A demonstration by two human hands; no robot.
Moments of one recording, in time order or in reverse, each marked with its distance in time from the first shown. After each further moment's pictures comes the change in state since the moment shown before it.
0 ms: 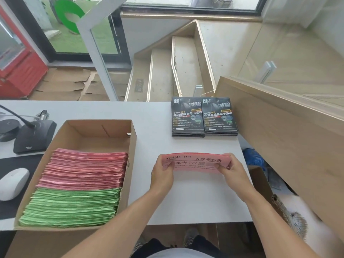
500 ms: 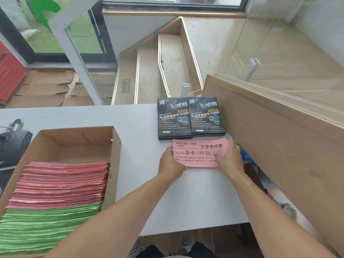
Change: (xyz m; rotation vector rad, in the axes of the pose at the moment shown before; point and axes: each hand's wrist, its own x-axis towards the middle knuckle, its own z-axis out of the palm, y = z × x) left_hand 0.048 0.028 0.064 0.274 -0.208 -0.032; right_hand 0.062 0.003 -0.023 -0.464 0.320 0.152
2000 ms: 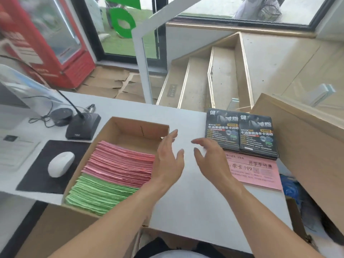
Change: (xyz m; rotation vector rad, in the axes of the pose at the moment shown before) left_hand -0.059 -0.017 -0.131 -0.022 0.487 0.403; right_hand -0.087 -0.159 0.070 0.097 -0.176 -0.693
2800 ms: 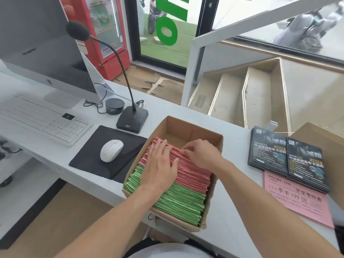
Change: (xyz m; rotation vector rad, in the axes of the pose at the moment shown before) left_hand -0.022 -0.103 -0.155 0.554 0.012 -0.068; right_hand 0.046 -0.146 0.119 -0.380 -0.553 -0.115
